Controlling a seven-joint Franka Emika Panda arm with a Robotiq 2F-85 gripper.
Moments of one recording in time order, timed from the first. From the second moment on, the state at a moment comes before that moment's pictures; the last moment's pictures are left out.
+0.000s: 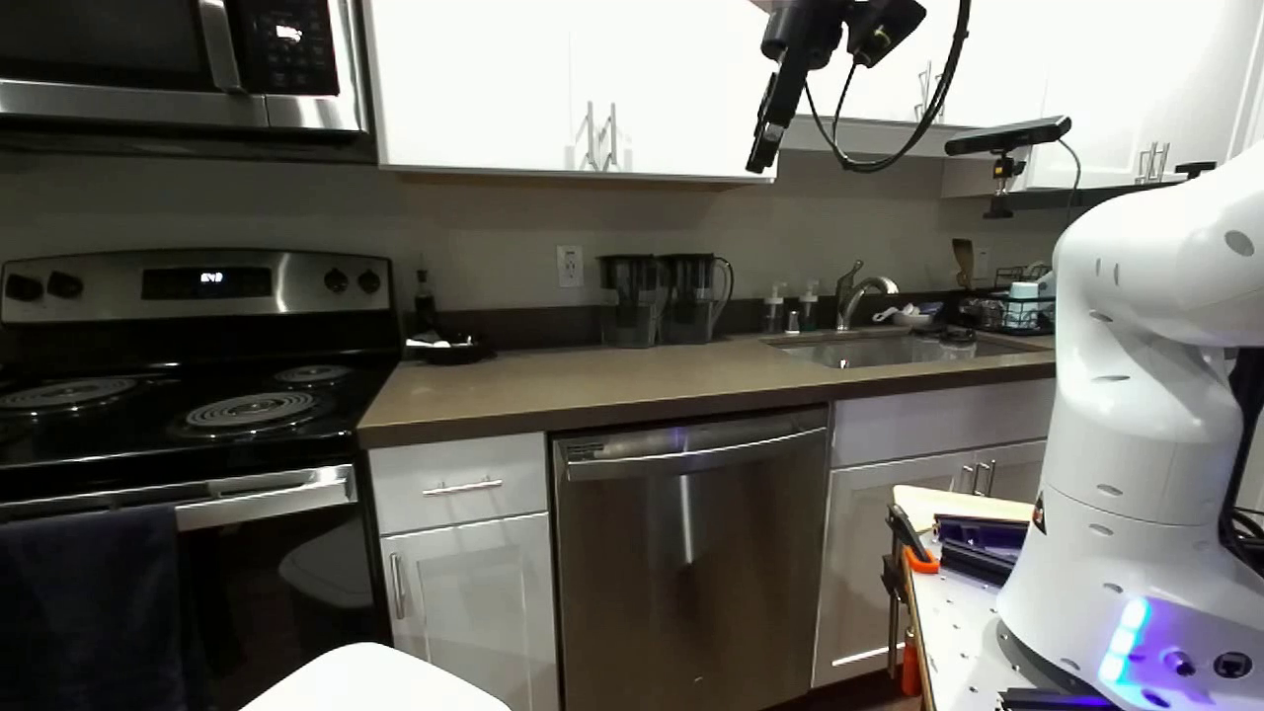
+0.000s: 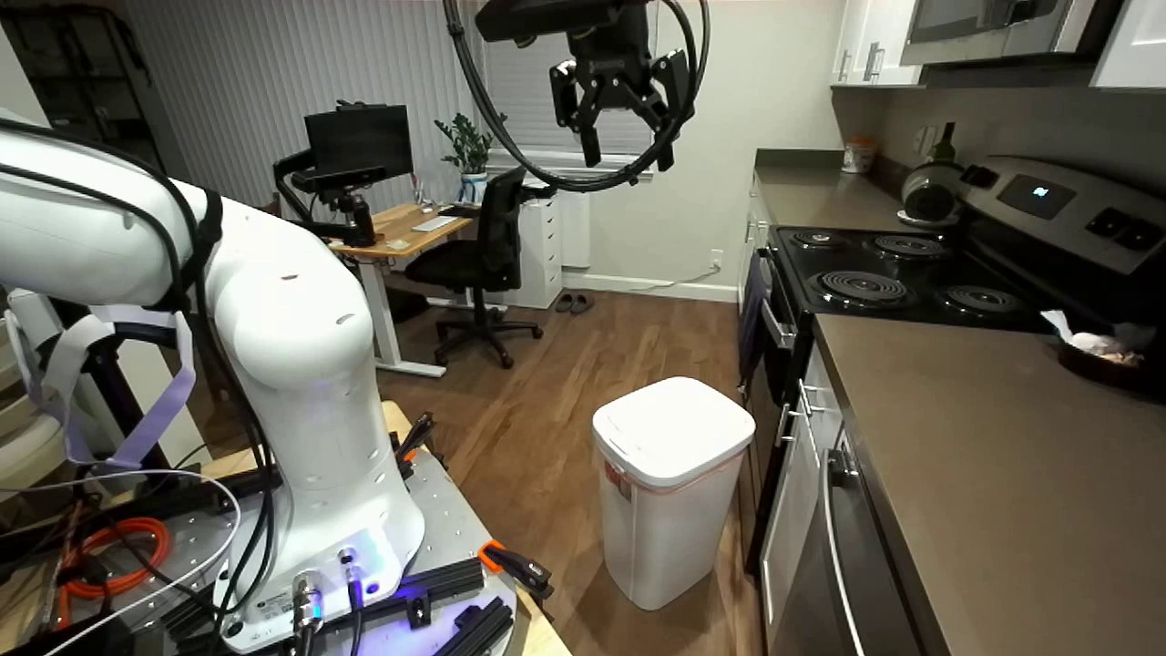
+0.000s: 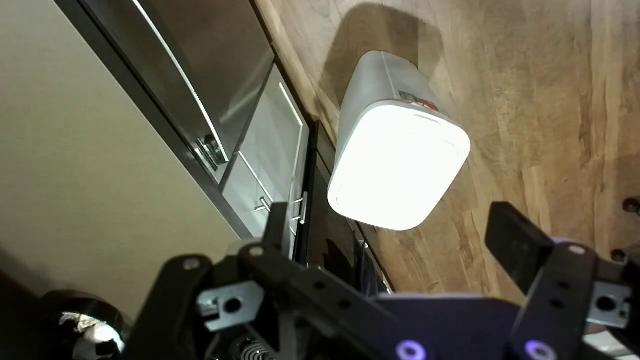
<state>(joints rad) -0.01 -0.92 -0.23 -2.50 -0.13 1.87 -0.39</state>
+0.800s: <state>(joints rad) 0.05 -0.84 -0.22 -2.50 -0.12 1.92 -0.39</state>
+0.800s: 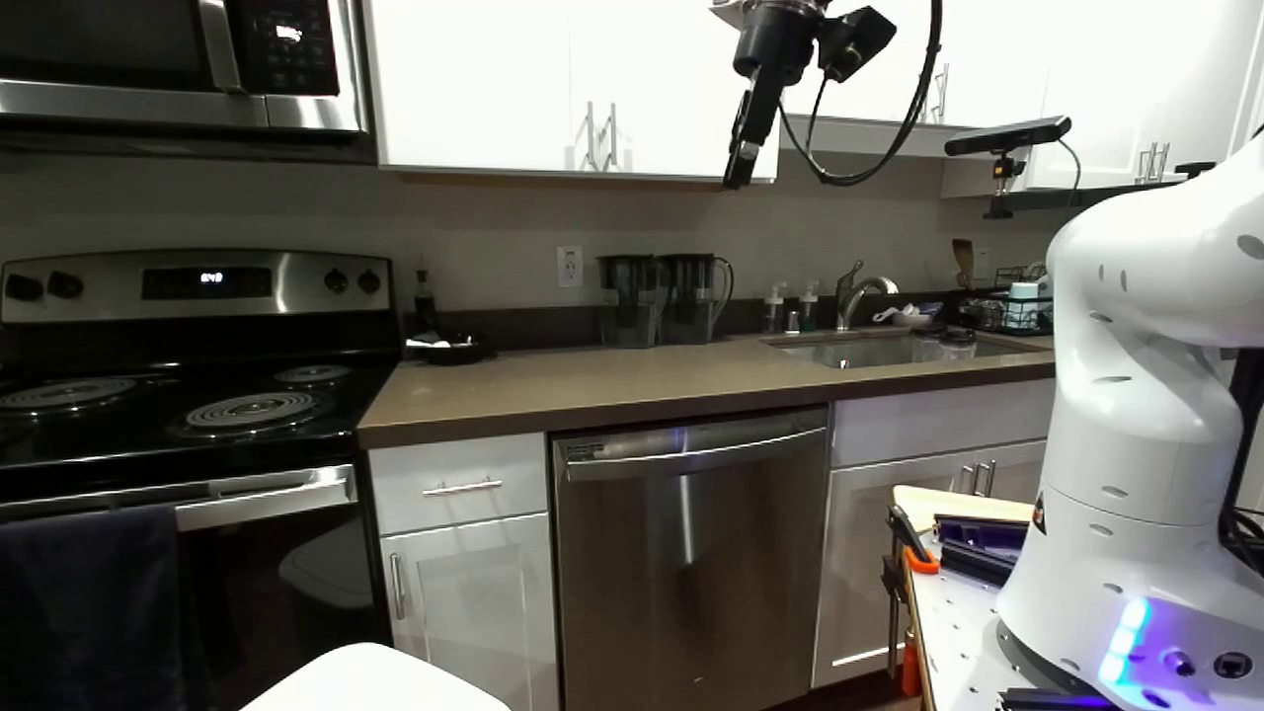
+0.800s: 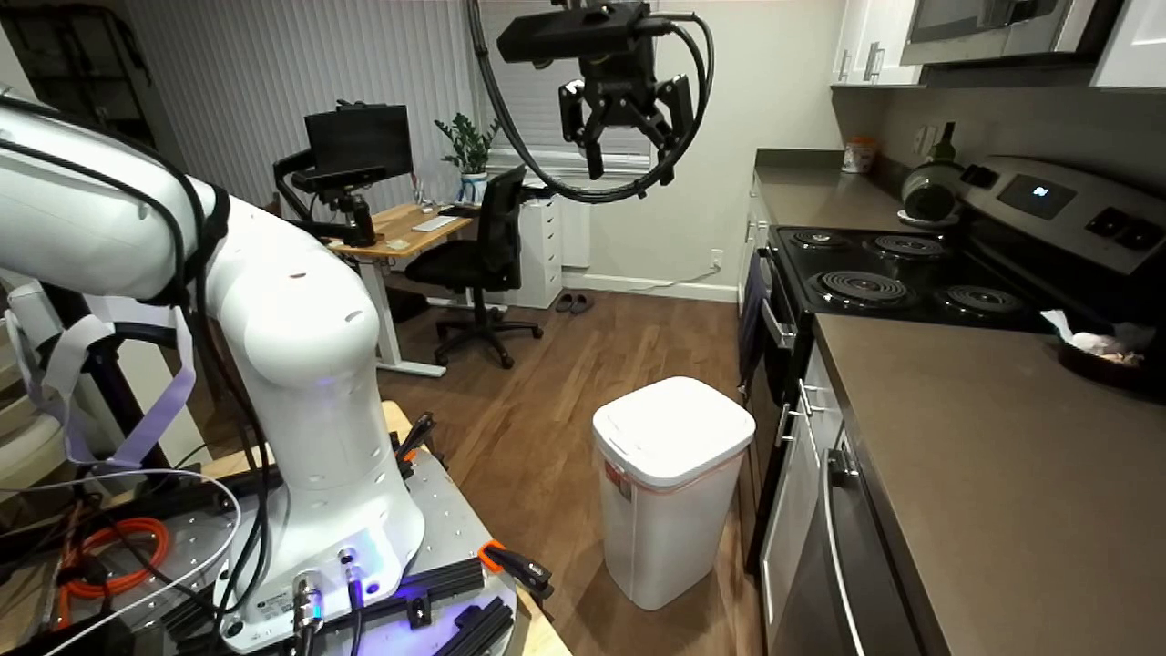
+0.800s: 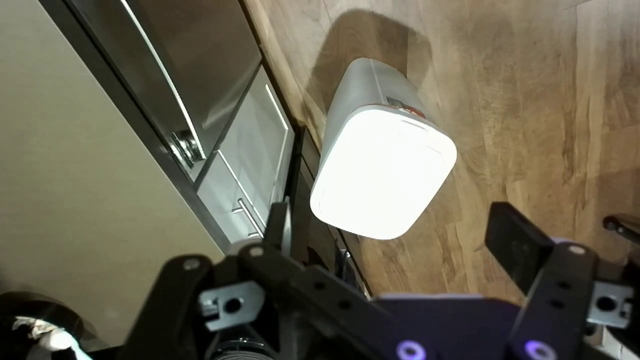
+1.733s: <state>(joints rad) 0.15 -0.29 -0.03 -2.27 0.12 2.09 -0.20</state>
